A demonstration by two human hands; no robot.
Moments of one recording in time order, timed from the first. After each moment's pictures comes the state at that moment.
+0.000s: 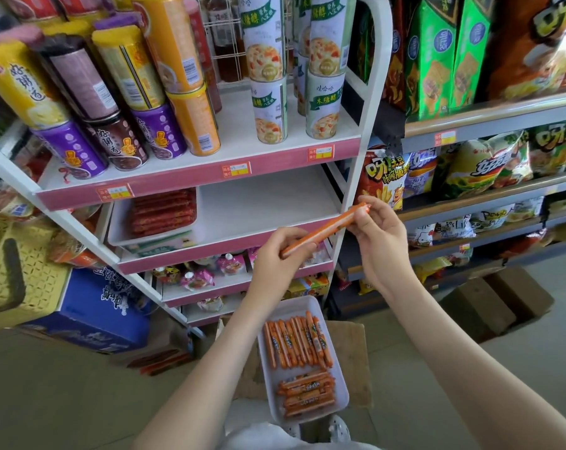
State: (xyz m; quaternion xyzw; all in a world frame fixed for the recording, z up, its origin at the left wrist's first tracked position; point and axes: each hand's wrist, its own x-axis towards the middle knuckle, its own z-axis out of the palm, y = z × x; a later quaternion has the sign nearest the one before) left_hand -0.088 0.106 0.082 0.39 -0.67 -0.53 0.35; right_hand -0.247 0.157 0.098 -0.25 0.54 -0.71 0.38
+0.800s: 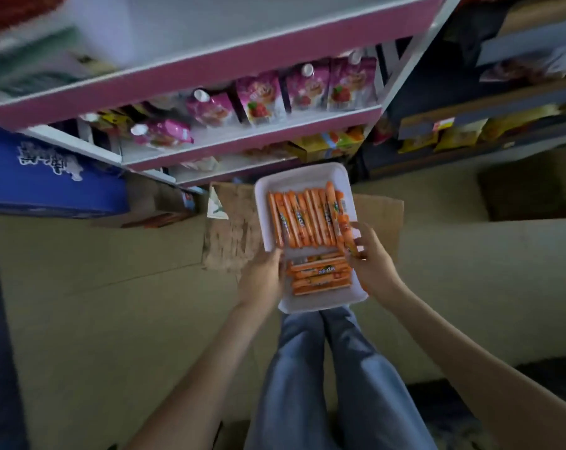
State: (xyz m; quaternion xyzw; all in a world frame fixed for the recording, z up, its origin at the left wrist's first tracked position) left_hand -0.021 0.150 -0.223 0.55 -0.77 -0.32 -0.08; right_hand -0.218 0.211 -0.231 -0.29 0.77 -0.26 0.51
